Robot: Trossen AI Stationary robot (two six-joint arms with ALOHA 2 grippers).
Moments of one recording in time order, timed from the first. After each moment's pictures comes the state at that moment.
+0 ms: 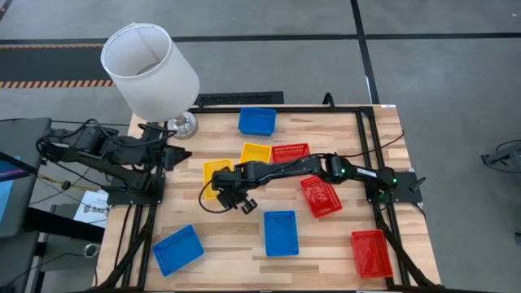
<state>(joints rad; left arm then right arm) -0.27 0.76 1.17 -1.07 -0.51 -1.17 0.07 2.54 2.35 -0.92 -0.02 -0.64</state>
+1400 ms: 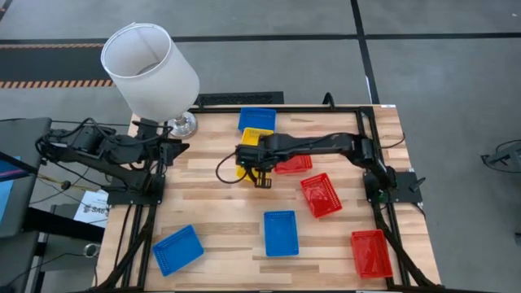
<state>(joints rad) -0.27 0.75 1.17 -1.07 -0.64 -1.13 -0.03 2.16 2.01 -1.16 0.21 0.02</state>
